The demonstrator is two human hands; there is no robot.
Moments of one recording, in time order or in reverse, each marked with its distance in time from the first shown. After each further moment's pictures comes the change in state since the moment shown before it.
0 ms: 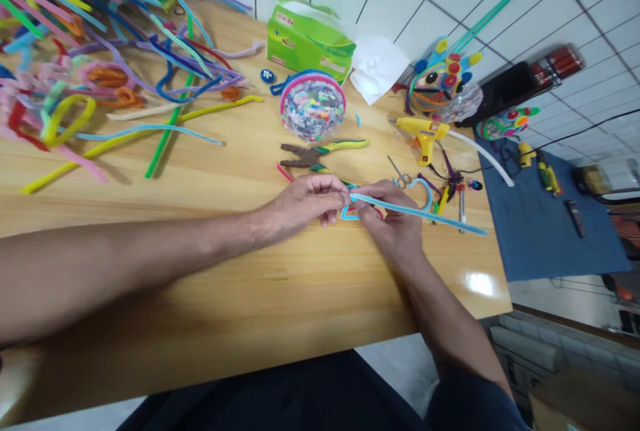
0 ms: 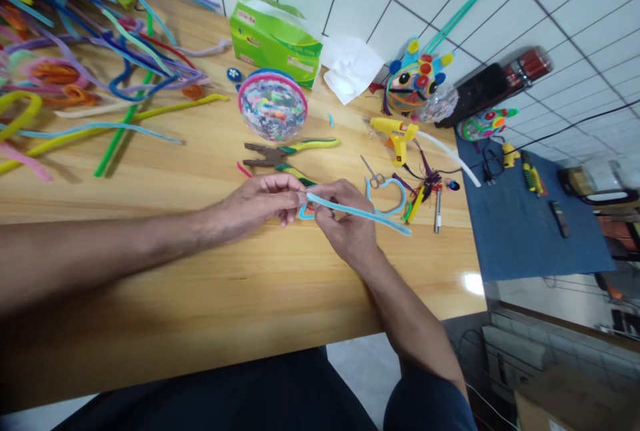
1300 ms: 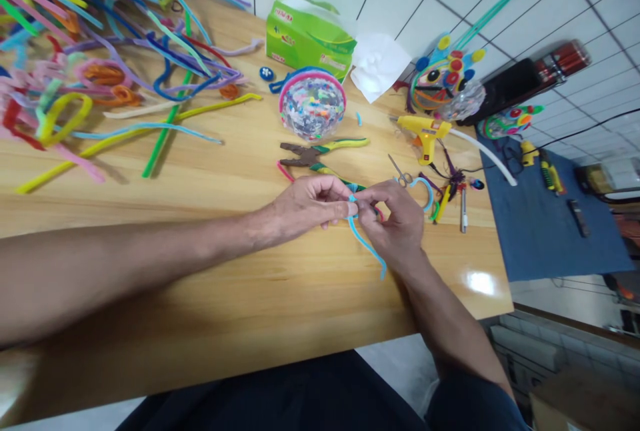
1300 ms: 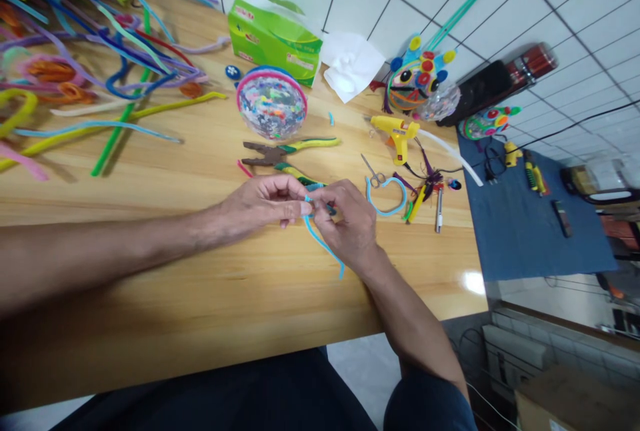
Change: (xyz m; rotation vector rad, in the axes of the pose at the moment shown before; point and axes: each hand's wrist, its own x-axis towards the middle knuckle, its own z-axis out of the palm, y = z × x) left_hand -0.003 -0.003 0.002 0.038 -0.045 0.031; right_hand 0.000 0.005 0.001 -0.161 0.053 -0.202
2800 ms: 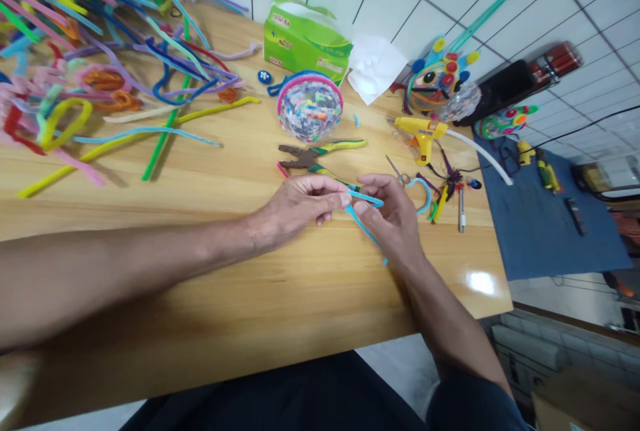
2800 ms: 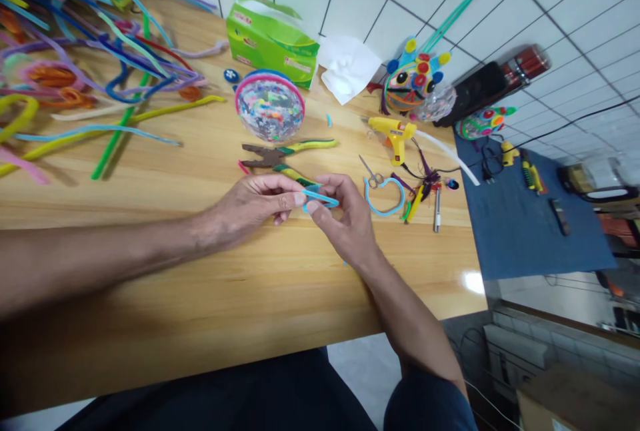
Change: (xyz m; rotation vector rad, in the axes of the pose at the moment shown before) left_hand -0.002 0.000 -0.001 -0.044 0.128 0.041; right_hand -0.002 -0.008 -0.004 0.490 -0.078 0.571
